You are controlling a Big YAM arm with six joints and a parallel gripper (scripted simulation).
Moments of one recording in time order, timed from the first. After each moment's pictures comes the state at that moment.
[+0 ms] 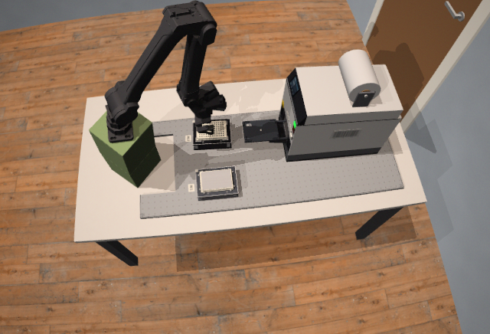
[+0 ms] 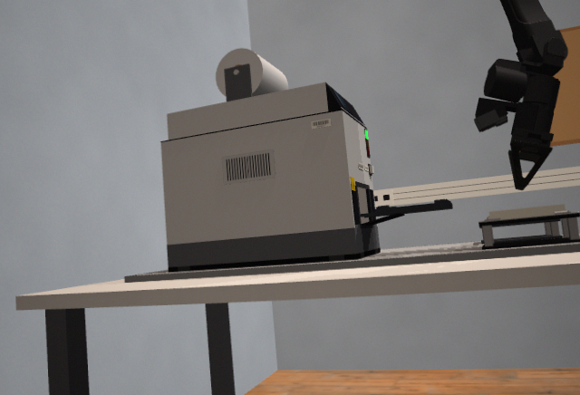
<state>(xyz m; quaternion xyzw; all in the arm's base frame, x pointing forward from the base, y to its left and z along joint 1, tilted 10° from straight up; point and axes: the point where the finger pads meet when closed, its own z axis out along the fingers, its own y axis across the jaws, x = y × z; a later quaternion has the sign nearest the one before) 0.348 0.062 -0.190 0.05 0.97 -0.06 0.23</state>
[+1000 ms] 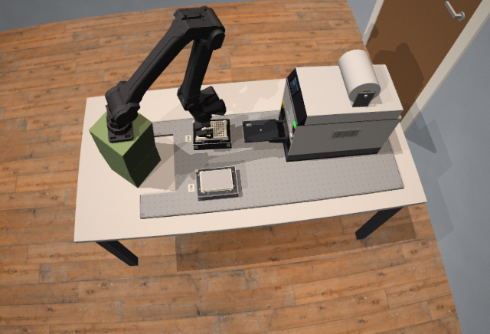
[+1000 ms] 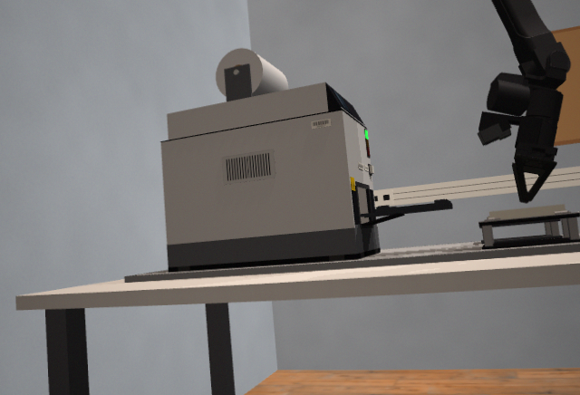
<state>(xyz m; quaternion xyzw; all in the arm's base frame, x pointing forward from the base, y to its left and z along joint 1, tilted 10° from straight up) 0.347 0.057 -0.215 0.05 0.97 -0.06 0.22</state>
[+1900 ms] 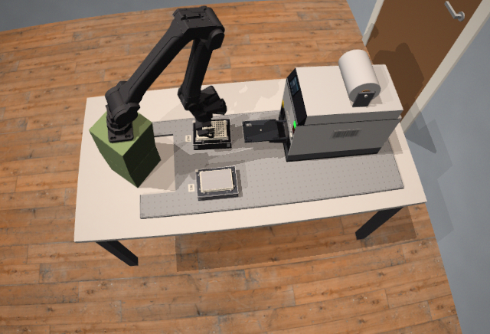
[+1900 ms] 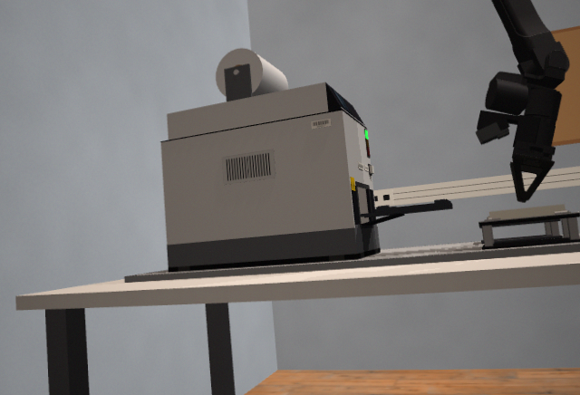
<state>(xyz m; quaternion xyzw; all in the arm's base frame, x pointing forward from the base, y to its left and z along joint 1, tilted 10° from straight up) 0.351 0.058 -0.213 0.05 0.97 -0.06 0.23</state>
